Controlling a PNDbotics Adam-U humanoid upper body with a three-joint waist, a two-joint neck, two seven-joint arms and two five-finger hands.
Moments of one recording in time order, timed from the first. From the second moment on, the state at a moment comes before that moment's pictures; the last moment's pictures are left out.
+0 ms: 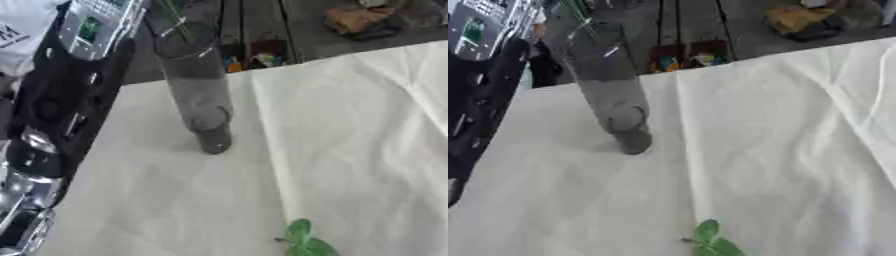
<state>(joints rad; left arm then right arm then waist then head) -1.25 0.53 -0.11 -1.41 0.09 0.00 0.91 -0.35 -0.38 -0.19 -1.98 -0.28 -0.54 0.06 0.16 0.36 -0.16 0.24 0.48</state>
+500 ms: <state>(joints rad) -1.22 0.52 -0.13 -1.41 0.09 0.00 0.91 -0.36 -0.38 -0.19 -1.98 -0.28 -0.53 0.06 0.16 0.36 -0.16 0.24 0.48</state>
